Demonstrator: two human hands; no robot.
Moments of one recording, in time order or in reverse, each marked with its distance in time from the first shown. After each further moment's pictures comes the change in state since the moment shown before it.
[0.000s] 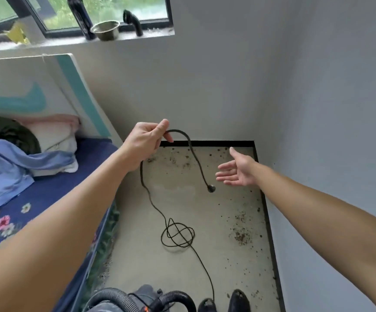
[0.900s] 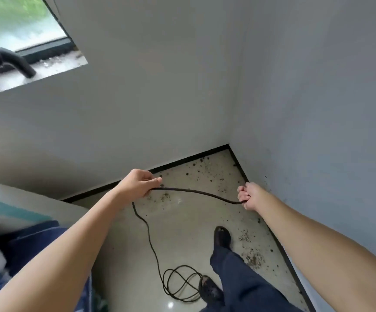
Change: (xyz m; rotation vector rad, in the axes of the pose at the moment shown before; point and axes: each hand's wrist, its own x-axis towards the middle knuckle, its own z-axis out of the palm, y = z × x) left_hand 0.381 -0.074 0.044 0.497 -0.526 -0.255; right_hand 0.269 -0.111 -0.124 0.996 0.449 0.288
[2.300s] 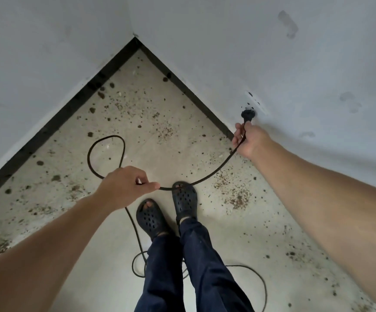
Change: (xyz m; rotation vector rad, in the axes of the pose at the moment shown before) left_hand 0.473 -0.145 0.317 0.589 -0.670 0.256; right_hand 0.428 -0.084 -0.074 0.510 0.544 -0.144
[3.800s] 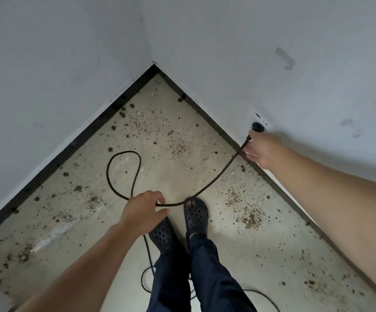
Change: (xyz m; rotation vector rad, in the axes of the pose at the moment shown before) left_hand -0.014 0.020 0.028 0.067 0.056 -0.104; right_hand -0.008 -0.029 0.007 -0.503 -0.014 -0.191
